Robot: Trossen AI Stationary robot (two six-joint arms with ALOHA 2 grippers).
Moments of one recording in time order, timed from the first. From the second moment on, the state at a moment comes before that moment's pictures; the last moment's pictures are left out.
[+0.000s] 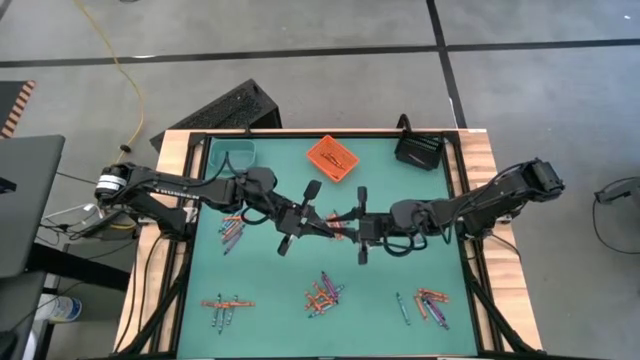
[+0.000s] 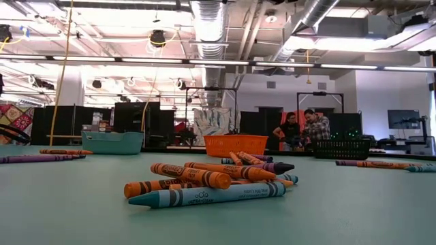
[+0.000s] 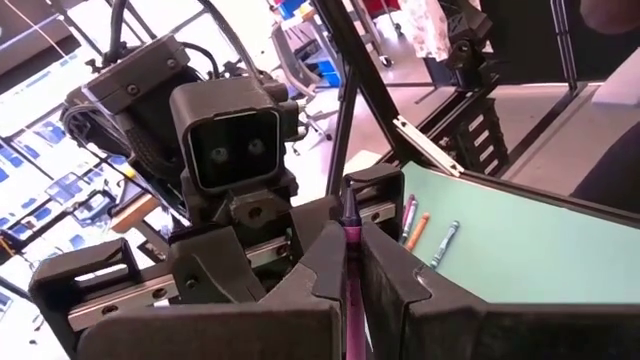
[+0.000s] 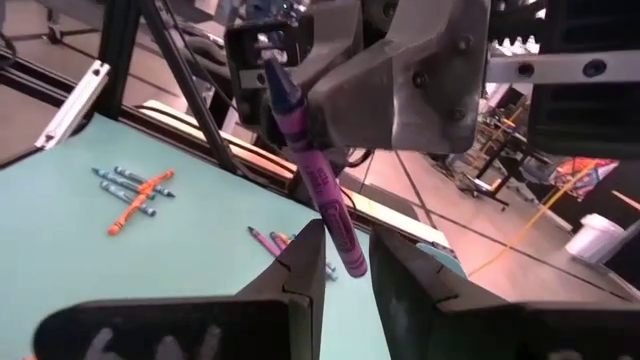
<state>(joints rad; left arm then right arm) -0.02 1.44 1.07 0.33 0.38 0.57 0.25 1.38 0.84 0.48 0.29 -0.43</state>
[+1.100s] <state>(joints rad) -0.01 1.44 1.06 0.11 0.07 0.47 0.18 1.38 0.88 0.13 0.60 -0.37</state>
